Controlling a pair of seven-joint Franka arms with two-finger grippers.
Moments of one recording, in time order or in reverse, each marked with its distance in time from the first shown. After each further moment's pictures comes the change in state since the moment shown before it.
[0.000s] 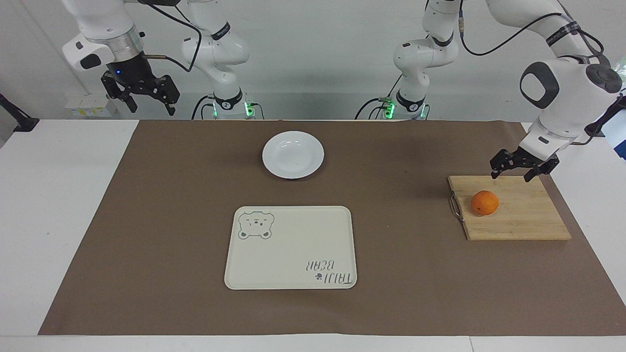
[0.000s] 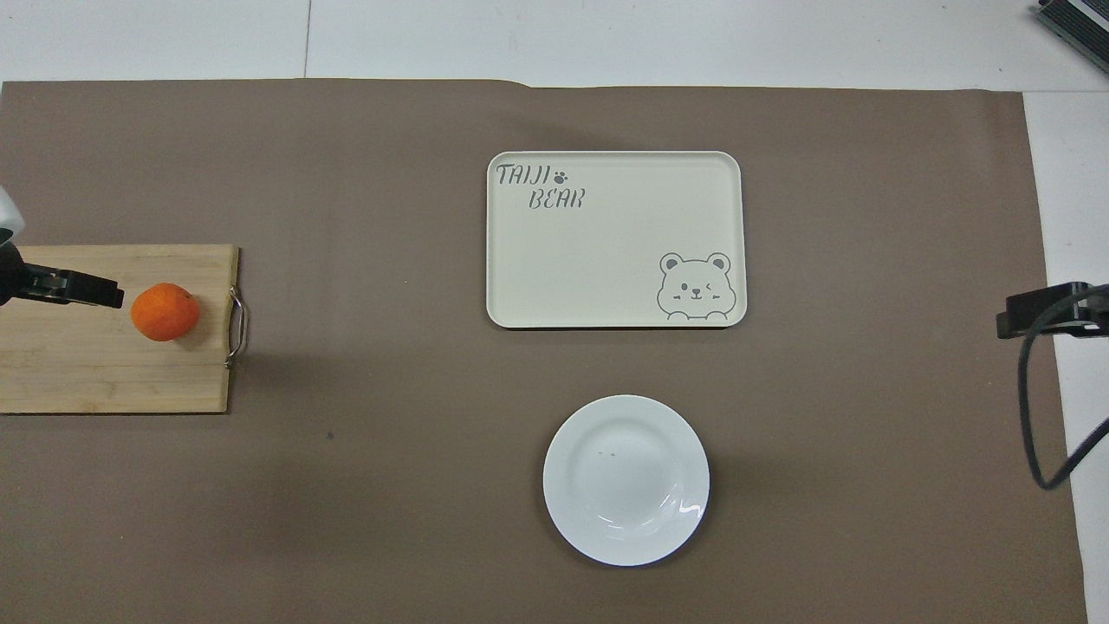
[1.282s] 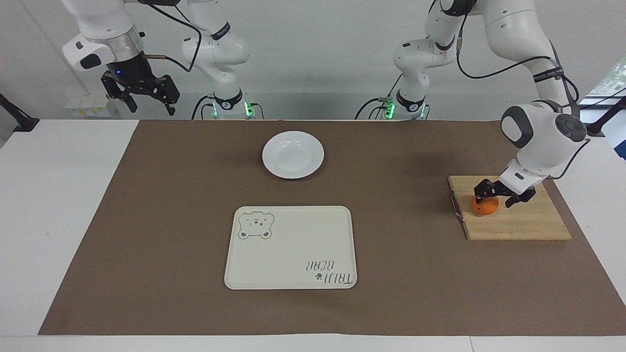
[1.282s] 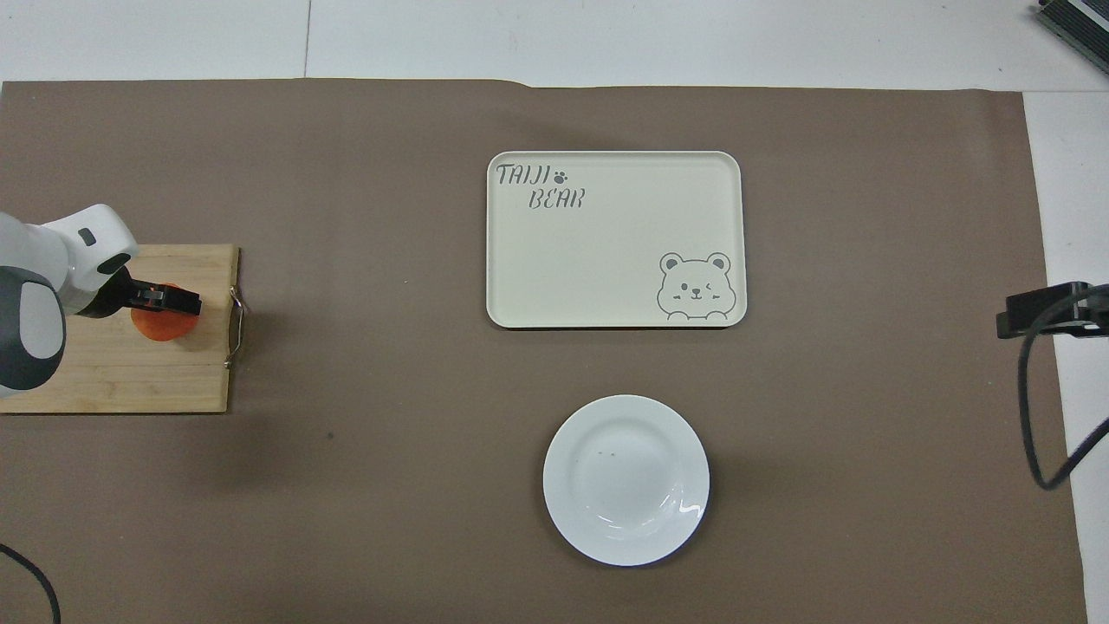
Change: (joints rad) left arm 0.000 0.163 -0.006 -0.114 -0.036 0.256 0.014; right arm 0.000 0.000 0.000 0.000 0.000 0.000 0.000
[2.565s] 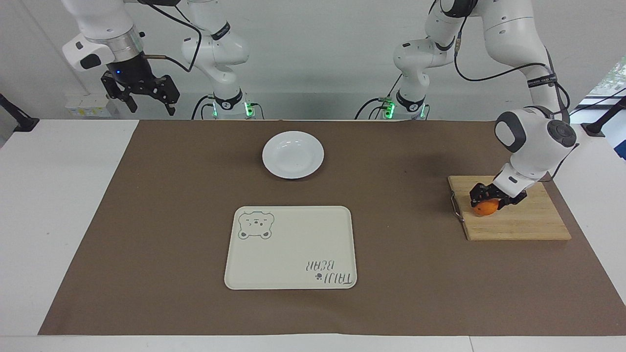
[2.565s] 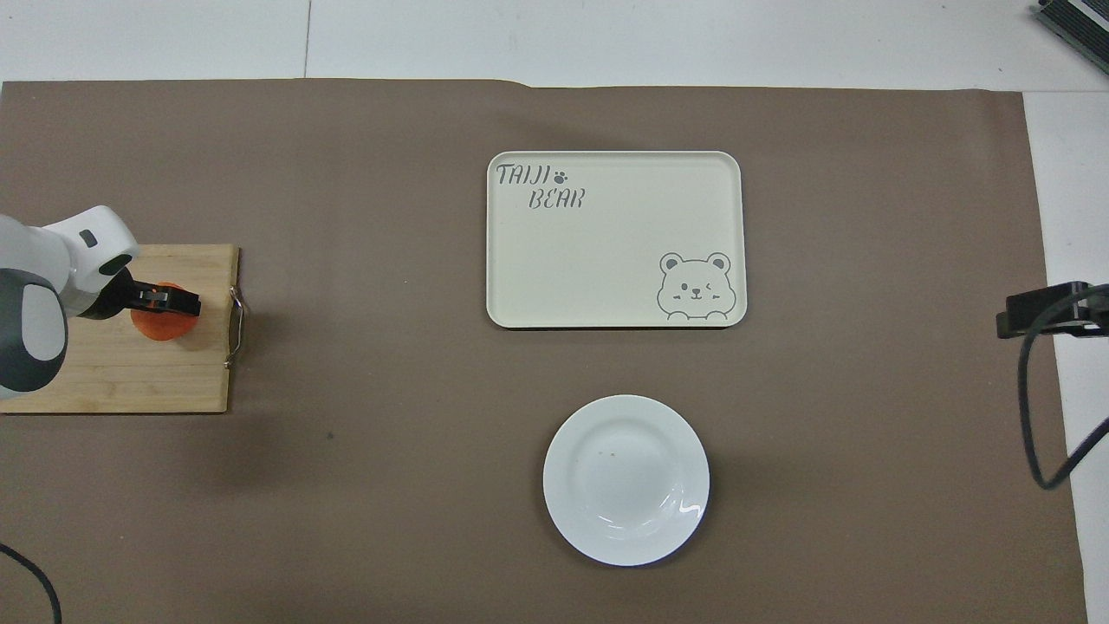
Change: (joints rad) left arm 0.000 -0.002 0.000 -0.001 -0.005 0.000 -0.012; right arm 0.000 0.000 0.000 0.000 0.000 0.000 0.000
